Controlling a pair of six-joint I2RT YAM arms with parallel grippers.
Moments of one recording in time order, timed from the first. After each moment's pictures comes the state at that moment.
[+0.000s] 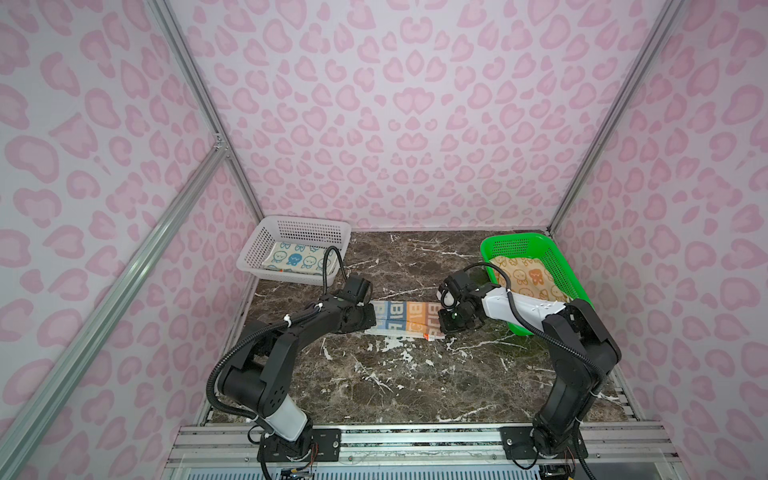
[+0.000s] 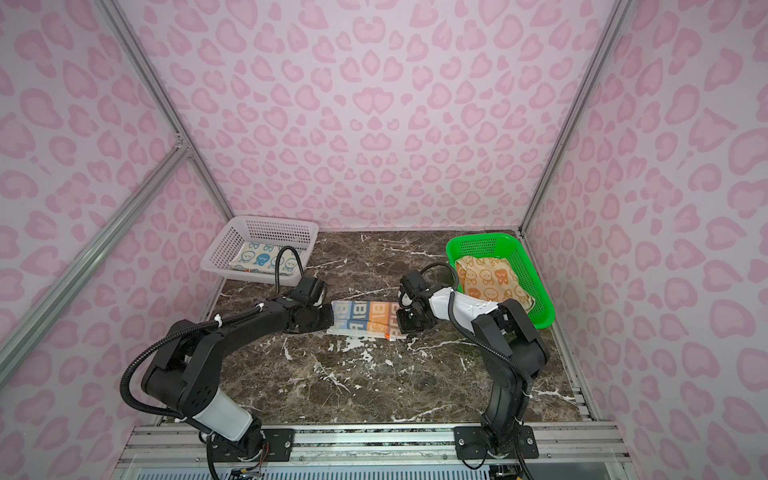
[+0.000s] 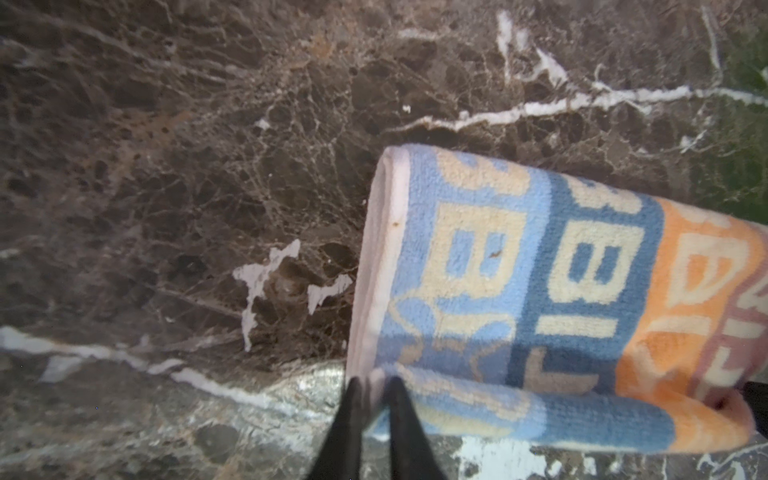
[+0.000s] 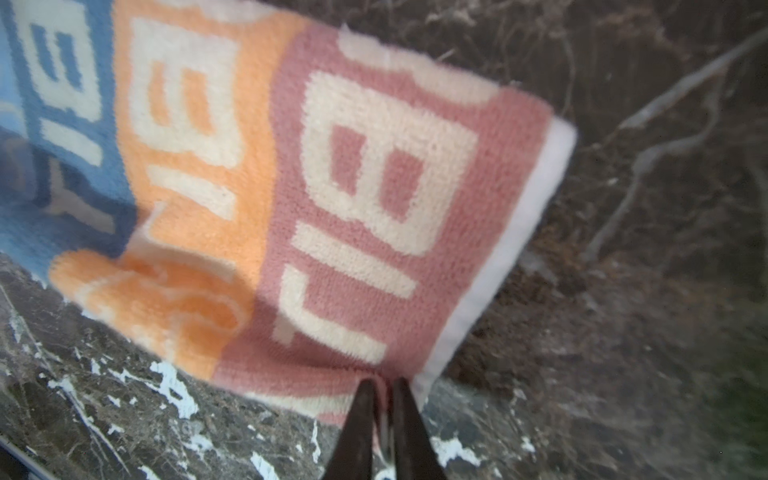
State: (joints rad) left arm -0.44 1.62 0.92 -0.43 0.03 -0.57; right arm 0.53 1.78 1.11 -0.60 -0.21 0.32
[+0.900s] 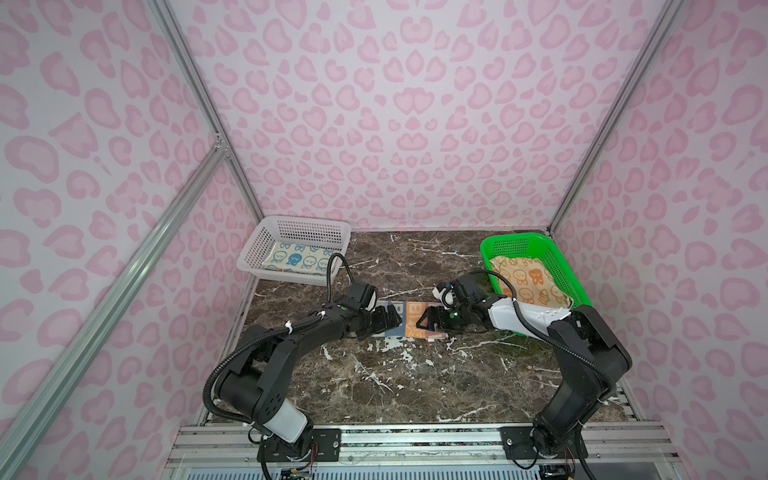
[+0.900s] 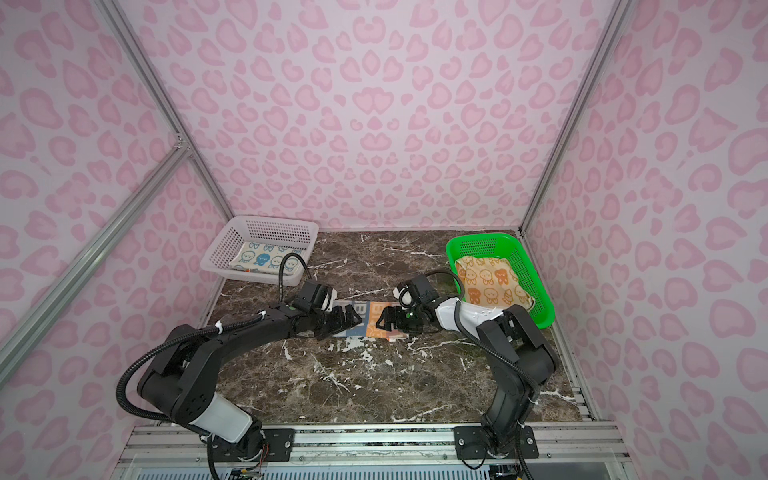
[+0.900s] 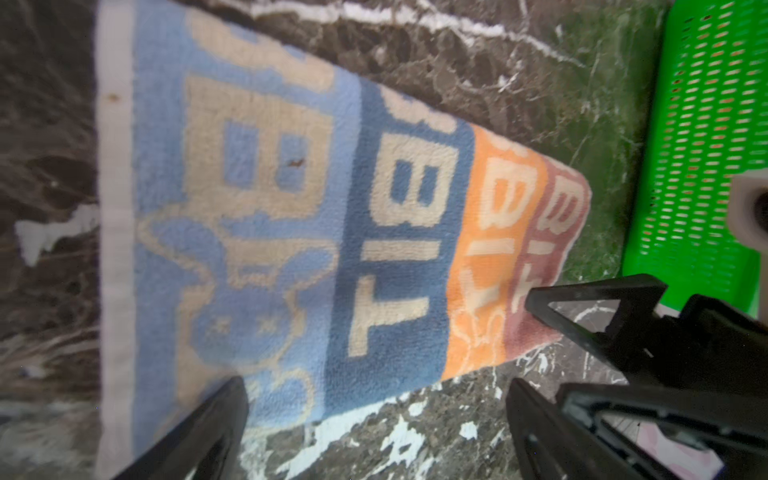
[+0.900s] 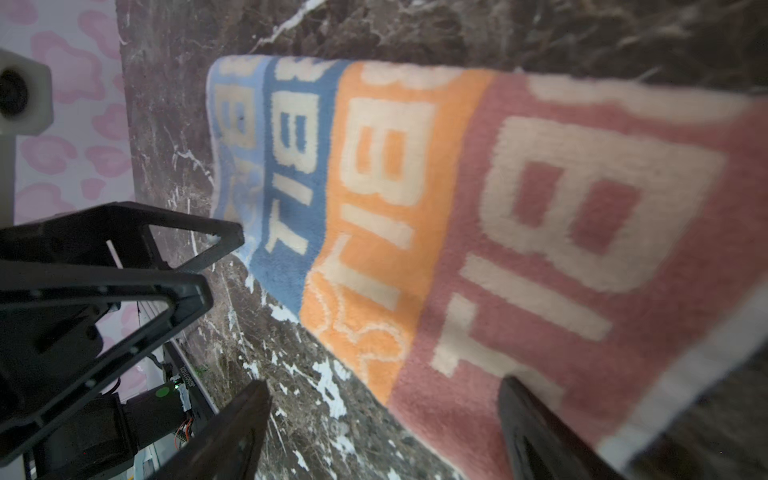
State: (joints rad) left arm -0.49 1.60 0.84 -0.27 0.31 -0.73; right arm 0.50 1.74 0.95 -0.25 -0.51 0.54
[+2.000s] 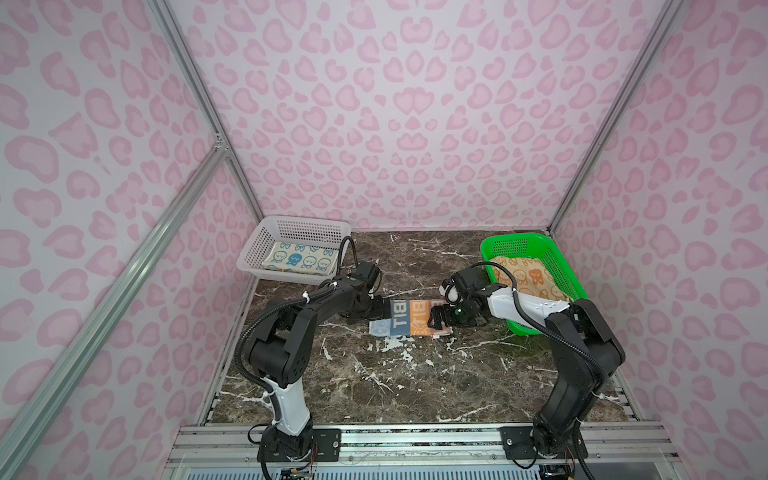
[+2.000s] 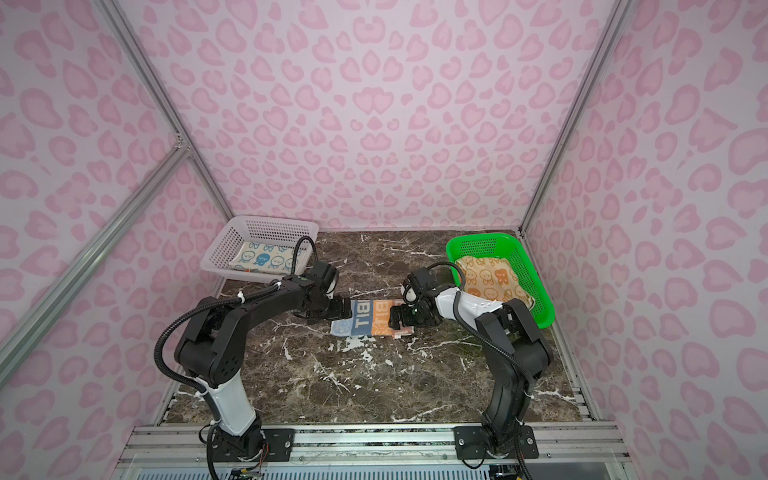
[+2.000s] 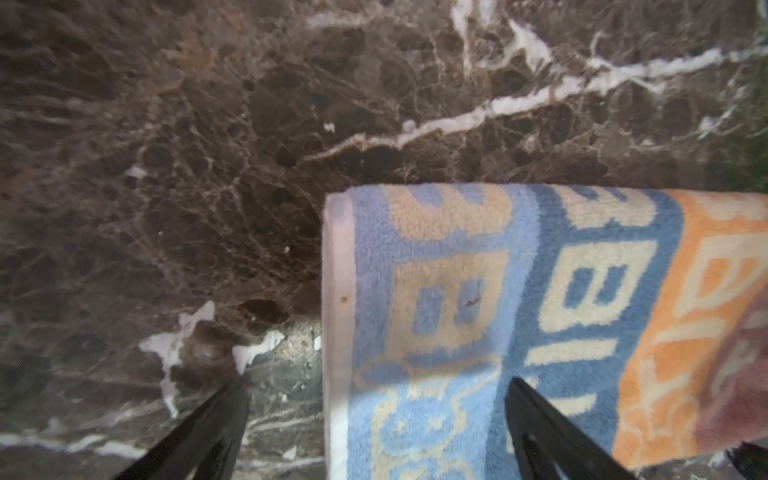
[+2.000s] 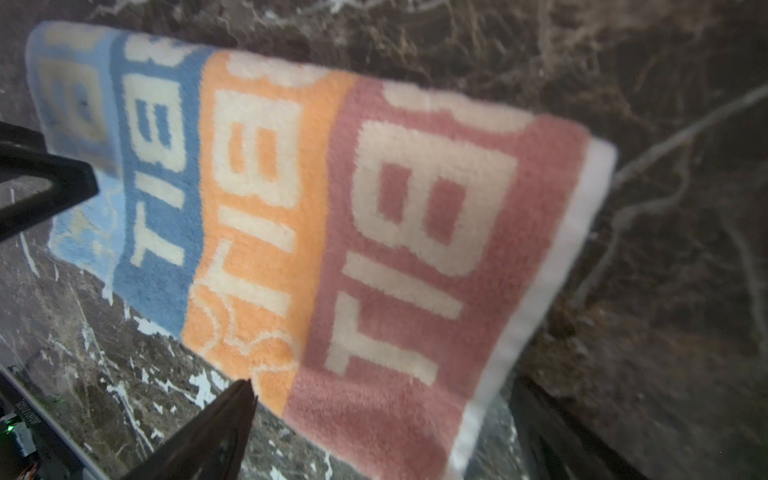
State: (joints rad) left arm -0.45 1.85 1.19 -0.64 0.11 -0.49; right arm 0.49 1.79 1.07 -0.46 -0.30 0.33
